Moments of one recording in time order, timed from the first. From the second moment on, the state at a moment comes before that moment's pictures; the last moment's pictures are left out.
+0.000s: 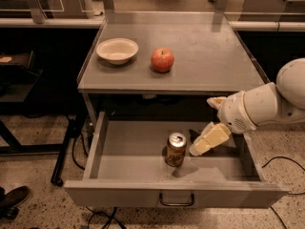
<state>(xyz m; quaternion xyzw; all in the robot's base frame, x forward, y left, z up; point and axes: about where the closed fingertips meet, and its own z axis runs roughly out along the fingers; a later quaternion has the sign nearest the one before) 0.503 -0.139 0.784 -0.51 0.78 0.19 0.31</state>
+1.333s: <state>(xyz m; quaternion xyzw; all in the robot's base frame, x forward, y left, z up) 0.509 -0.100 0.690 -0.48 0.78 0.25 0.31</state>
